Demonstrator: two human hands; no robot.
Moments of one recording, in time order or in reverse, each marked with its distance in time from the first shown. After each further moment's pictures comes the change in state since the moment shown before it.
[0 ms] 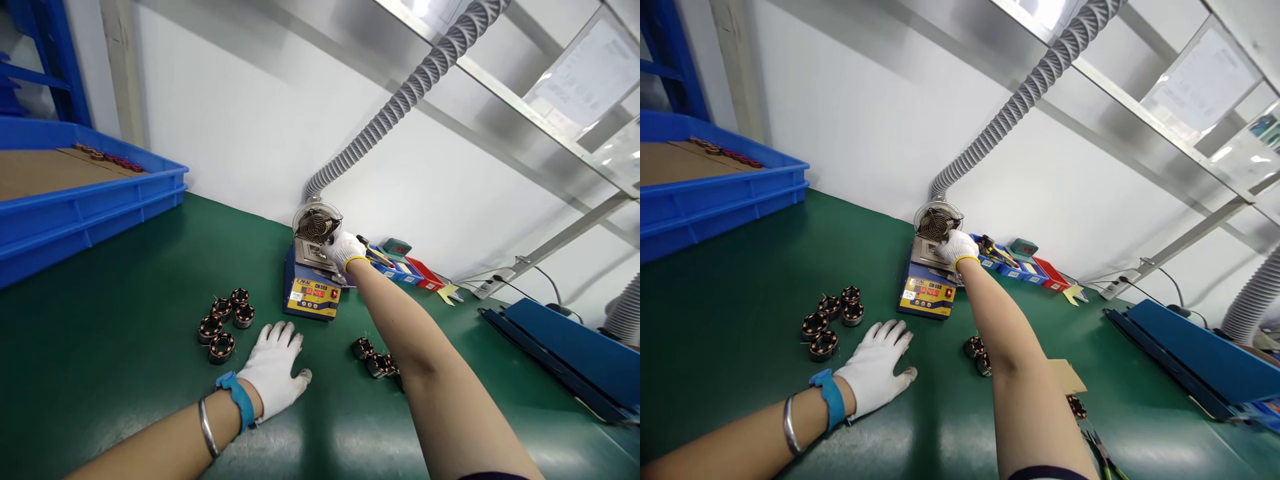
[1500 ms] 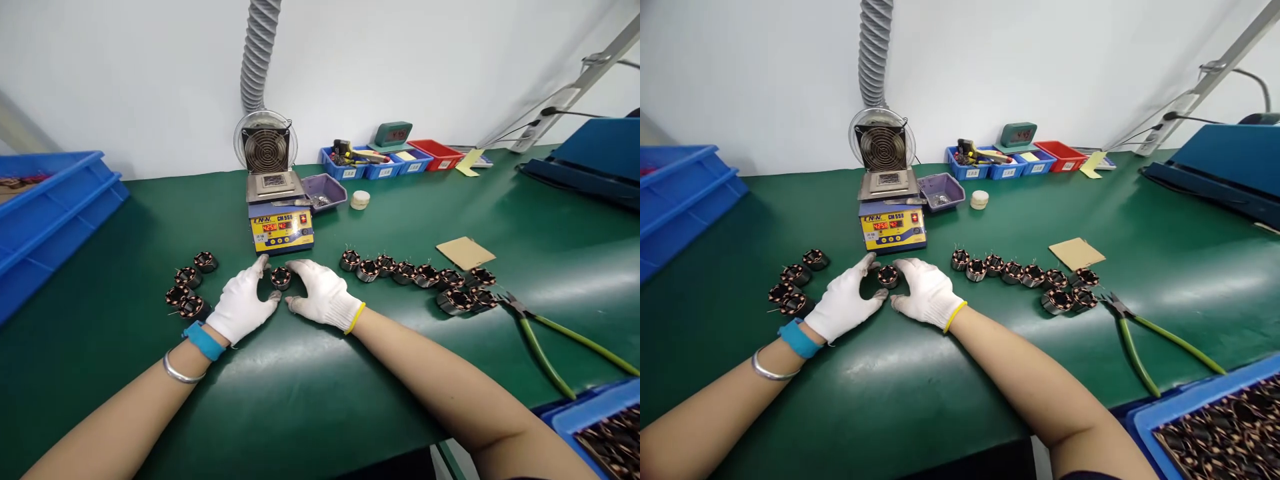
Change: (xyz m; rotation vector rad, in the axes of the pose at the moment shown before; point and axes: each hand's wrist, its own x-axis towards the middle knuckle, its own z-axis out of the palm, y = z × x) left_hand 0.009 -0.013 -0.019 0.084 0.089 -0.078; right_hand -0.218 0.040 0.092 0.553 -0.181 -0.257
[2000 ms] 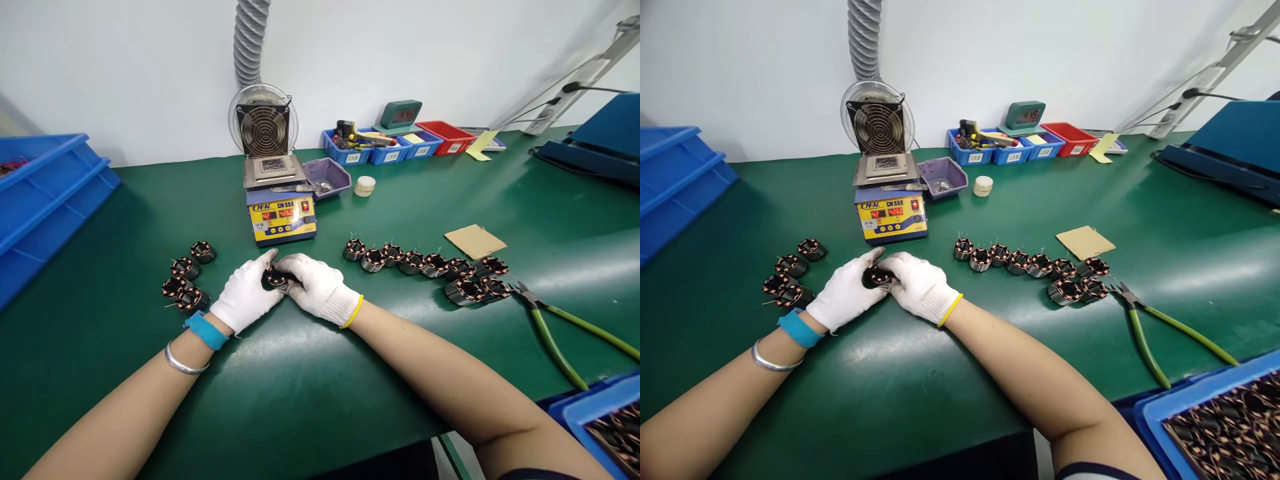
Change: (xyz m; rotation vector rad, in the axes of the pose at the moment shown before) left_hand 0.006 0.005 0.000 -0.013 -0.086 -0.007; right_hand 0.001 -0.006 0.008 0.051 0.011 -0.164
